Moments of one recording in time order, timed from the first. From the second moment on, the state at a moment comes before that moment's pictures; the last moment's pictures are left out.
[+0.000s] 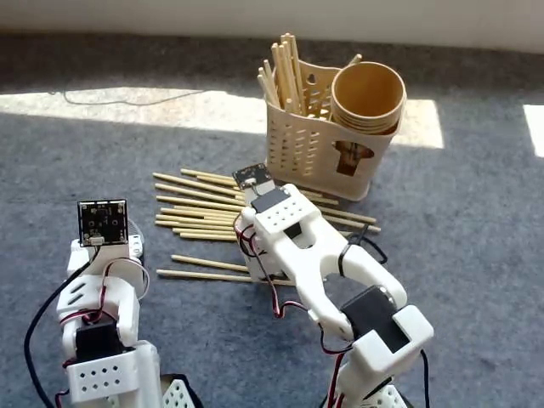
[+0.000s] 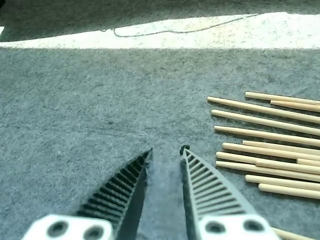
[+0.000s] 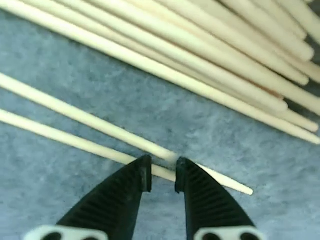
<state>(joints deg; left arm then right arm) -19.5 -94.1 89.6 44.2 -6.5 -38.6 8.1 23.9 68.8 -5.9</state>
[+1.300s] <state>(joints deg) -22.1 -94.1 89.6 44.2 -6.5 -46.6 0.8 24.2 61.0 16.3</state>
